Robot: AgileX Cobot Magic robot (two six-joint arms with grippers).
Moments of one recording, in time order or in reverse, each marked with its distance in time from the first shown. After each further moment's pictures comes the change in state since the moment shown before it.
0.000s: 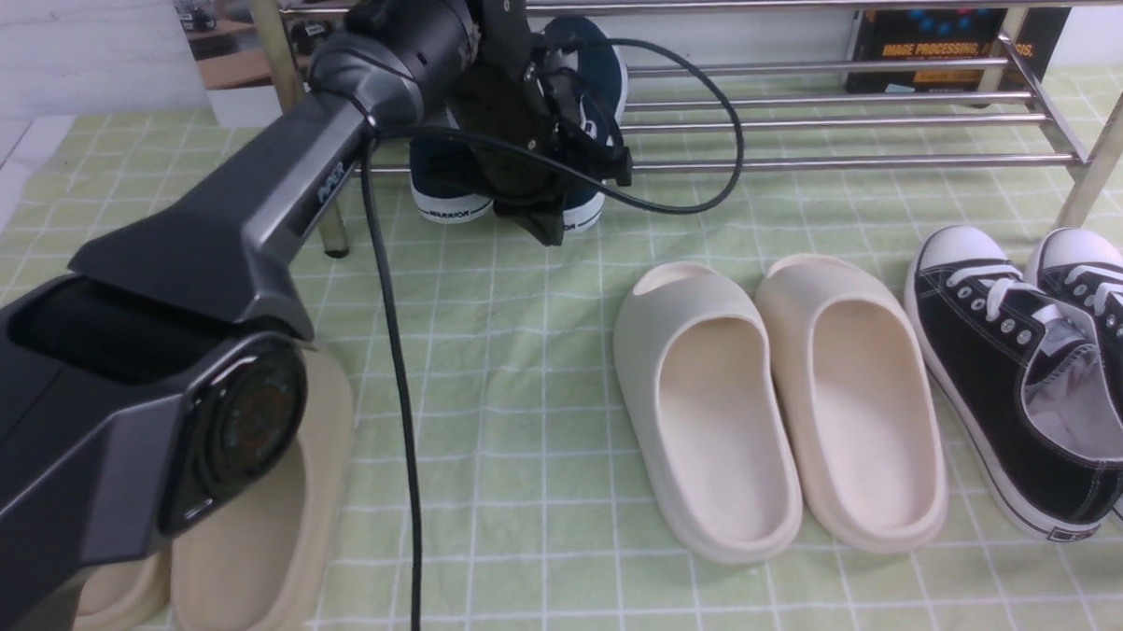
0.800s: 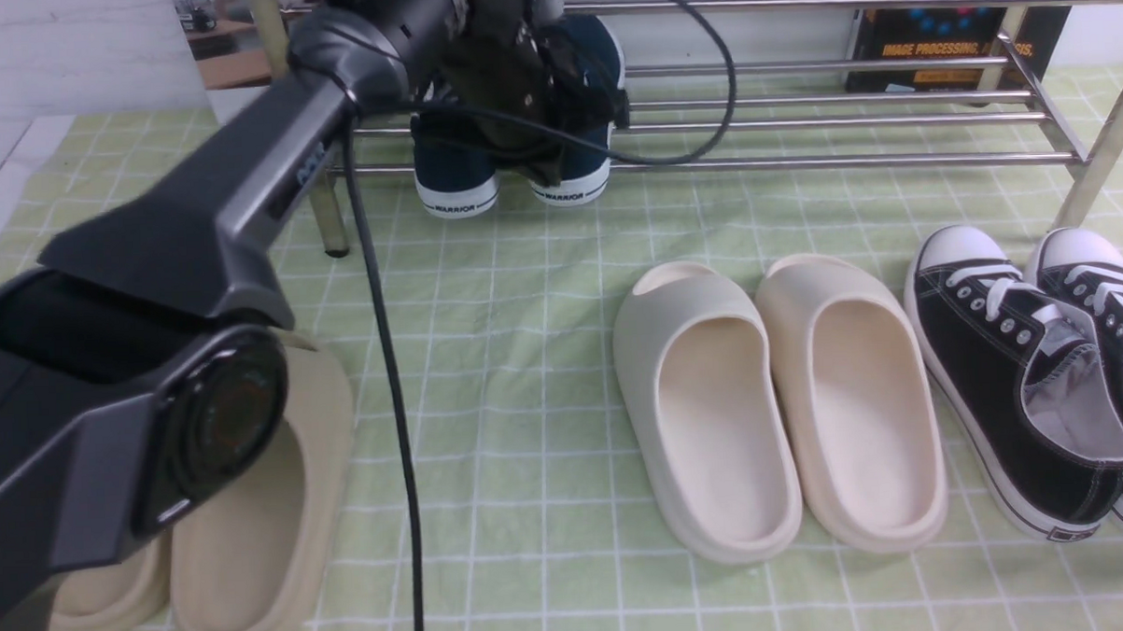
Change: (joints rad) right arm 0.000 0.000 0.000 0.000 0.000 0.000; left arm 0.000 -0.075 -0.020 0.041 -0.052 -0.023
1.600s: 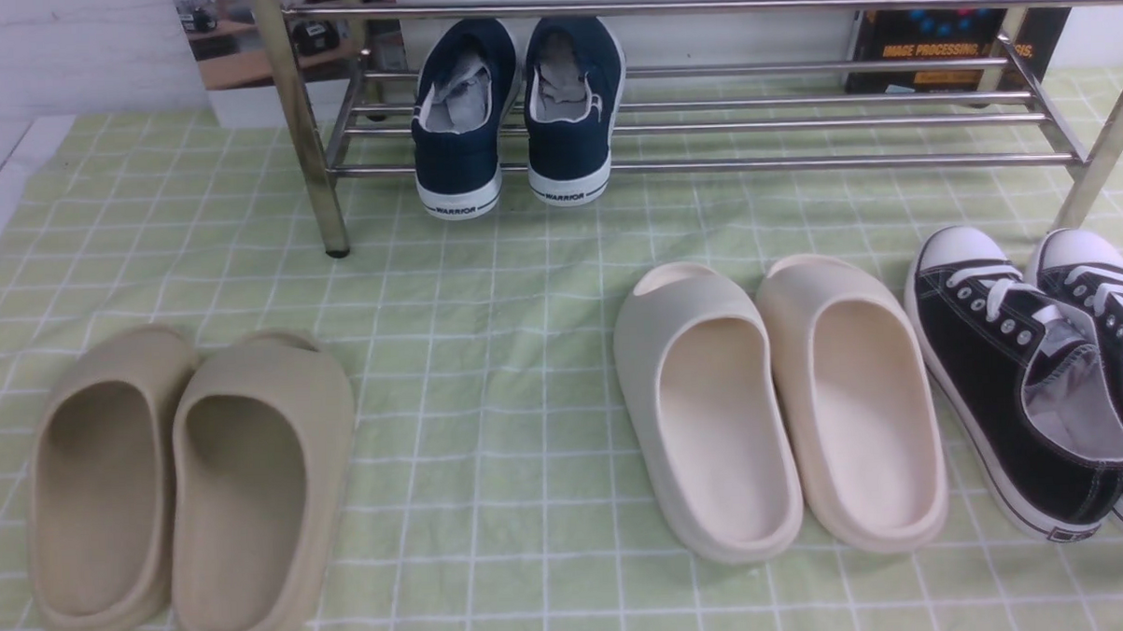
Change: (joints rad) right arm 0.000 0.000 0.000 0.000 0.000 0.000; left arm 0.000 -1.135 0.724 0.166 0.114 0.021
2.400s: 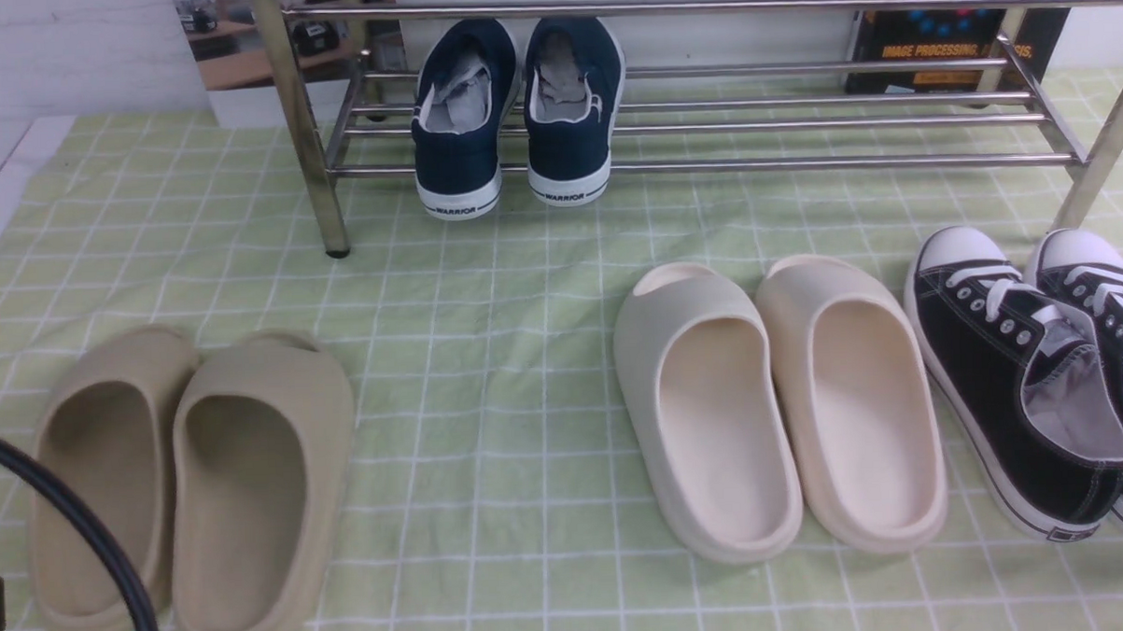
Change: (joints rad) right arm 0.000 0.000 0.000 0.000 0.000 0.000; left arm 0.000 -0.683 0.932 0.020 -0.156 -0.149
